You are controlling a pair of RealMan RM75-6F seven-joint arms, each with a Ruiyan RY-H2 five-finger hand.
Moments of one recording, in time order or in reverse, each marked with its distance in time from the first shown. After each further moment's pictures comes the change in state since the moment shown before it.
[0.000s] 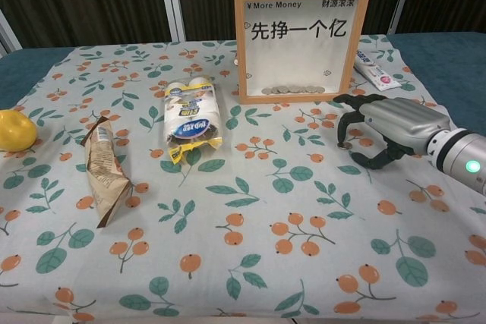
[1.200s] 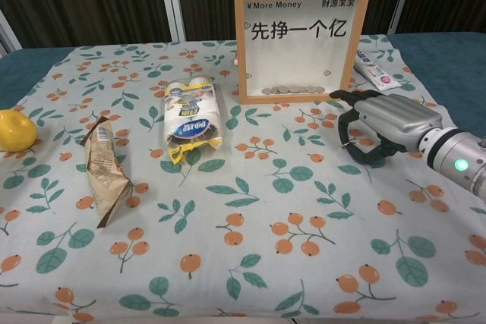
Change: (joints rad) left arm -0.007 -0.004 -0.004 0.031 -0.013 -0.022 -0.029; right arm 0.021 -0.058 0.006 0.101 -0.014 0.020 0.025
